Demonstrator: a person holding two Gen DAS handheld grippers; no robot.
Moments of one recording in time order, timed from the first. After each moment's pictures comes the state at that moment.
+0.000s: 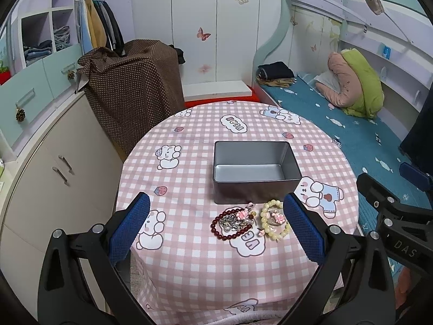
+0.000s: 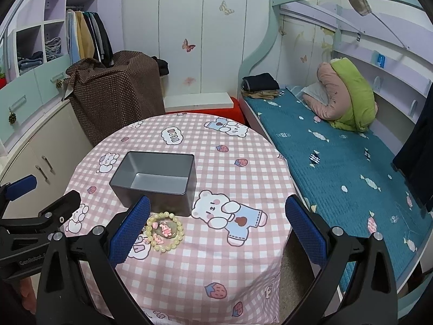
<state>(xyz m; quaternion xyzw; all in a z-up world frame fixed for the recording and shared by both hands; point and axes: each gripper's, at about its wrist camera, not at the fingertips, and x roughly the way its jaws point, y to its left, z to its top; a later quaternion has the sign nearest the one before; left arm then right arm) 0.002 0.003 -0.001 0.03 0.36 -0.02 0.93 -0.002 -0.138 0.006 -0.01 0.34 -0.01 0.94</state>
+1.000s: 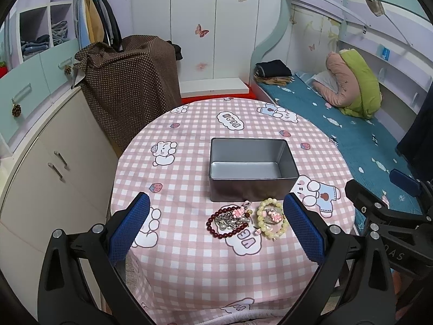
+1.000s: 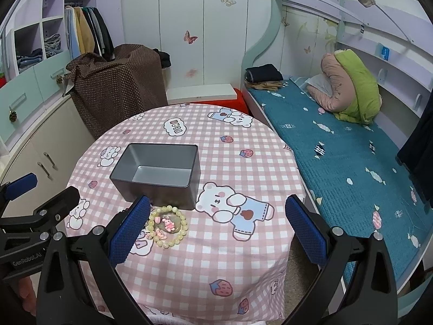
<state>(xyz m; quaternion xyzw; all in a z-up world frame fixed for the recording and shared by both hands) 0.006 0.007 -0.003 0.01 0.37 -0.03 0.93 0.004 -0.139 -0.002 0.00 0.36 0.00 0.93</state>
